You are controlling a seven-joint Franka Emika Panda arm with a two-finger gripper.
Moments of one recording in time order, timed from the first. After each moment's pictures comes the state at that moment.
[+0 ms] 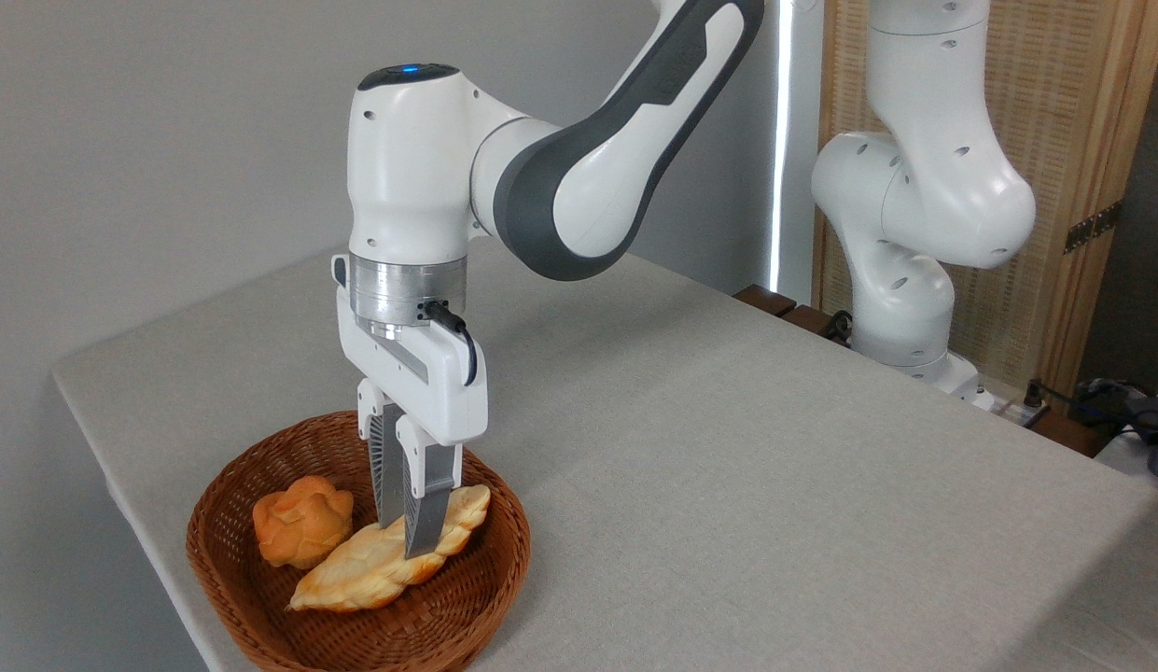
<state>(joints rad) -0.07 0.07 -0.04 -2.07 0.12 2.43 0.65</state>
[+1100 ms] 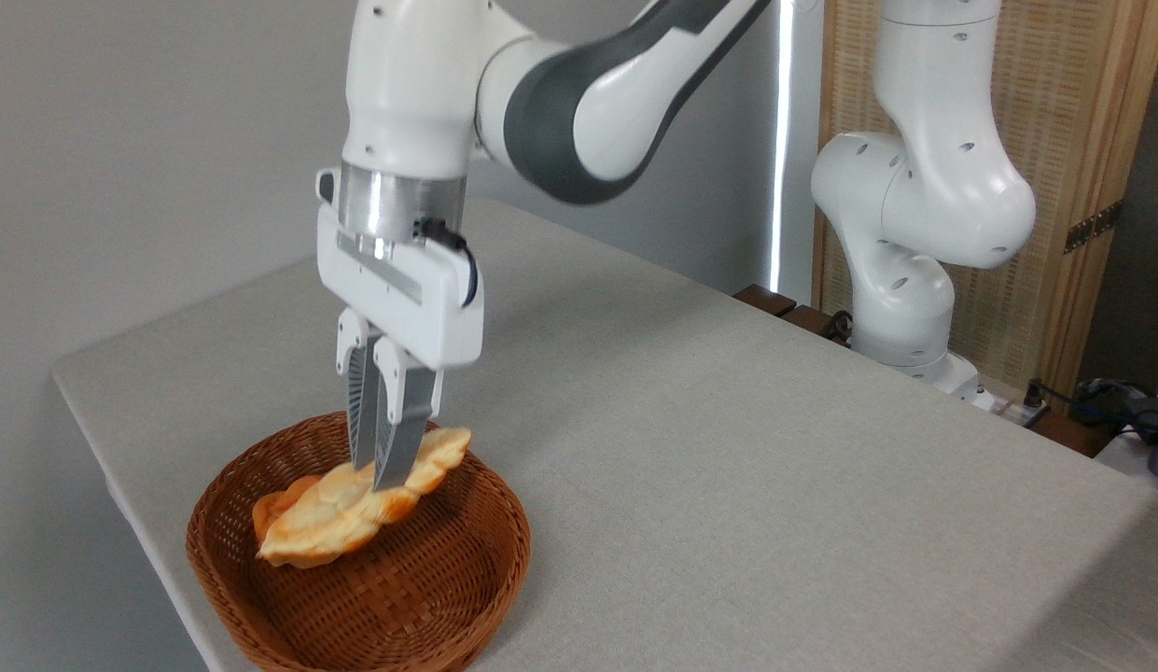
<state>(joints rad) -0.07 -0.03 -0.04 -2.02 0.04 2.36 0.66</state>
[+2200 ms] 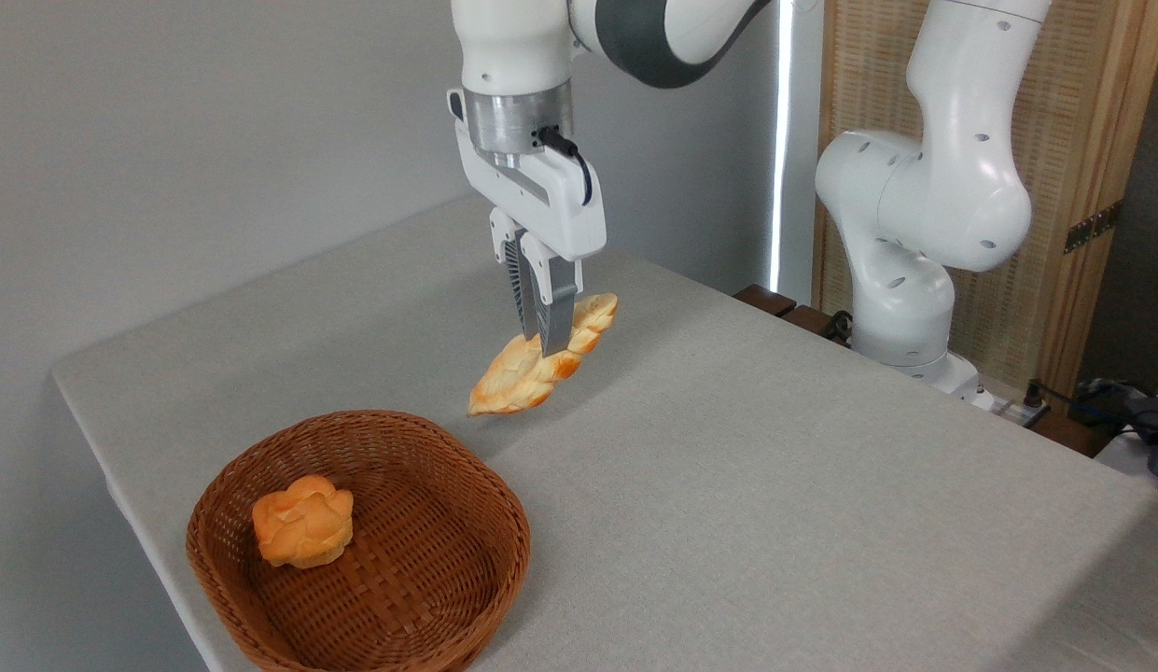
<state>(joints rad) -0.18 -0.38 -0.05 -2.28 -0.08 1.94 0.72</state>
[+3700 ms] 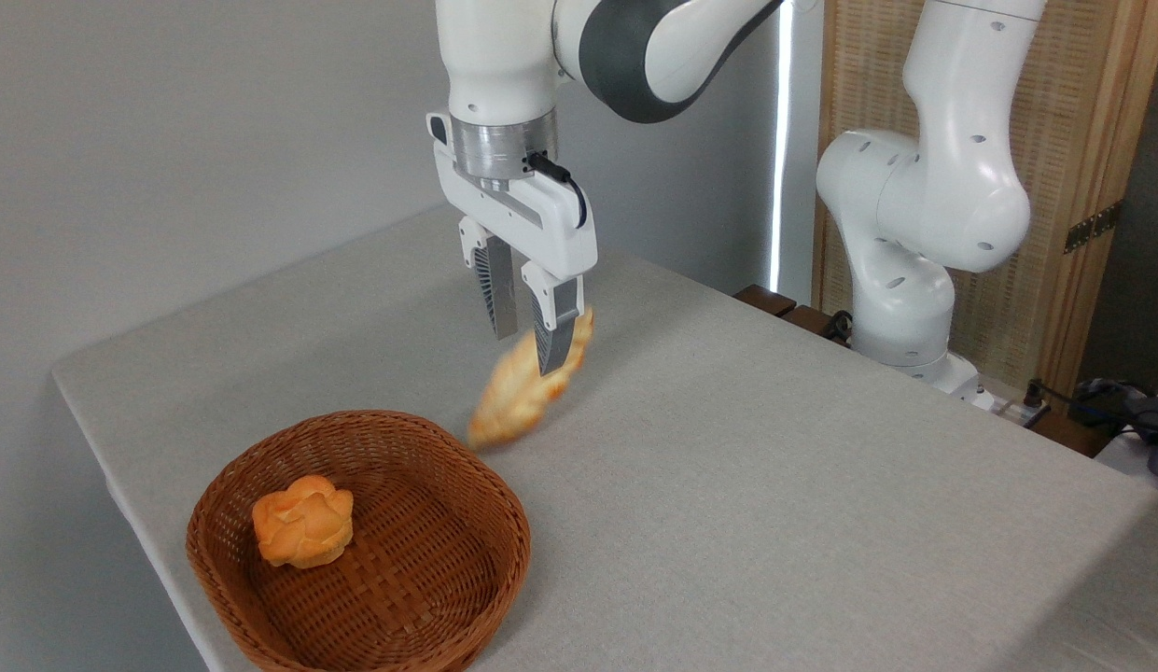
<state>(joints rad) -0.19 -0.33 -0.05 -2.28 -0.13 1.99 0.63</state>
